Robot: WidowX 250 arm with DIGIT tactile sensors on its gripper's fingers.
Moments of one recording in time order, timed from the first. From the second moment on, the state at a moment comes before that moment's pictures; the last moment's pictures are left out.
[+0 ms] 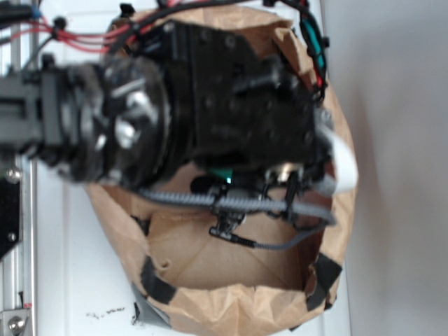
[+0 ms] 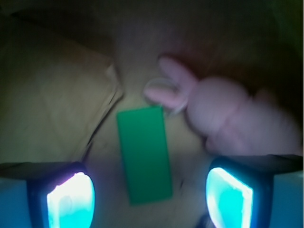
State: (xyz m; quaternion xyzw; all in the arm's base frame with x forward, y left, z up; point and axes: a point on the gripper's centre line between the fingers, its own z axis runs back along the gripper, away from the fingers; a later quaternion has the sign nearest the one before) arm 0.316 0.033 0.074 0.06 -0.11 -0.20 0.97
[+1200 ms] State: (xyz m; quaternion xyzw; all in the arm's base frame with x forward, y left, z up) arm 0.313 0.018 0.044 0.03 -0.10 -0.23 0.97
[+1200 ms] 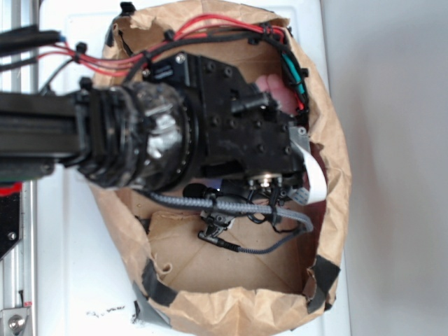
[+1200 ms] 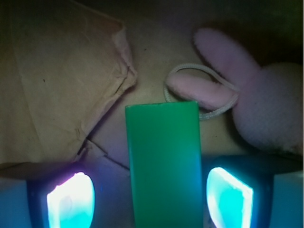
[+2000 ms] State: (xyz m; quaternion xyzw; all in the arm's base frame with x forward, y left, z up) arm 0.318 0.013 0.026 0.03 -0.09 -0.24 0.97
